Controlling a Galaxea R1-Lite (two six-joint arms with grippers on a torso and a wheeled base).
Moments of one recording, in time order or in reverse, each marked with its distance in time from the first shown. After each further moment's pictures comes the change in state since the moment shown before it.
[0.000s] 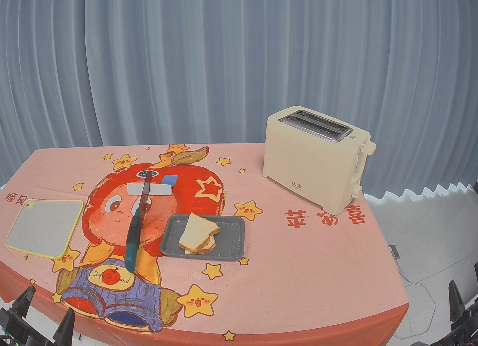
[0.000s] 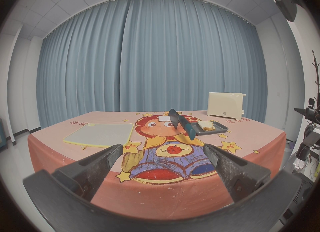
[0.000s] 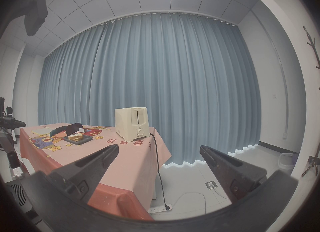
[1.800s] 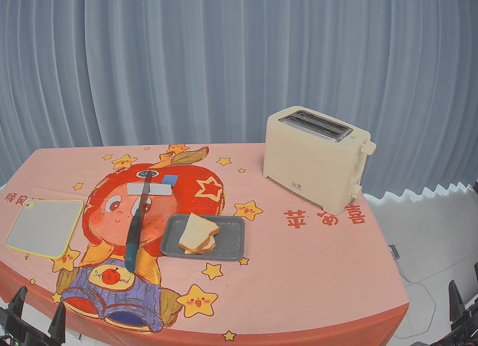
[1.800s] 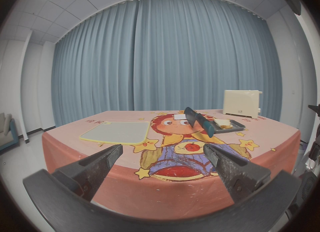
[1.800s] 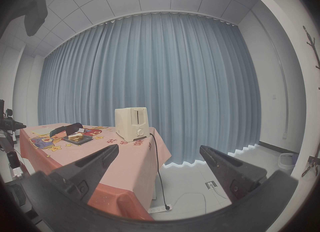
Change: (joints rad) left arm -0.115 -0.023 0.033 -0.012 0.264 -0.003; right arm 0.000 0.000 0.000 0.000 0.000 0.000
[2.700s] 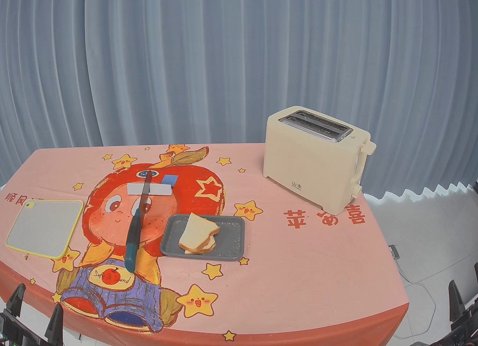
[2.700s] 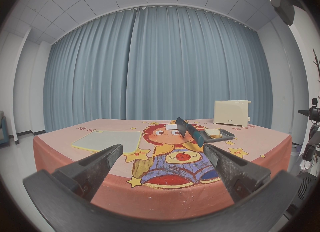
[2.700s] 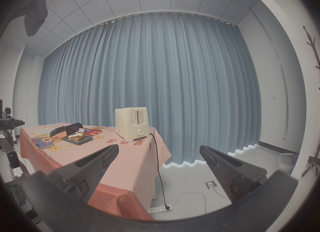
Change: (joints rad) left arm -0.105 -0.080 0.000 -0.021 0.013 -0.024; right arm 0.000 0.000 0.000 0.000 0.000 0.000
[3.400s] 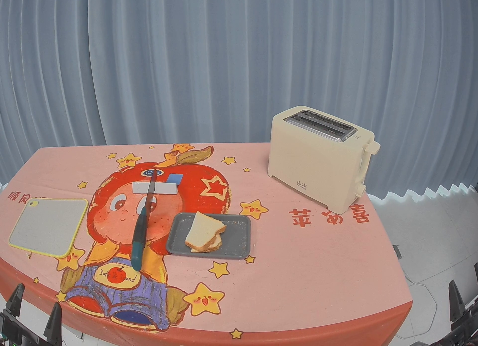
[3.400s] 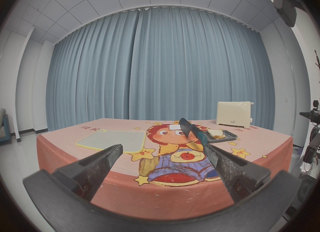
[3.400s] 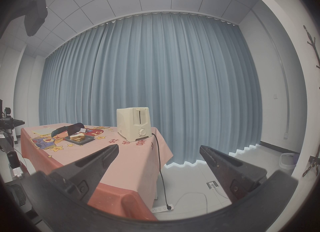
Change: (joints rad) left arm 0.000 -0.003 0.000 -0.001 0.015 -0.013; right arm 0.000 0.000 0.000 0.000 0.000 0.000
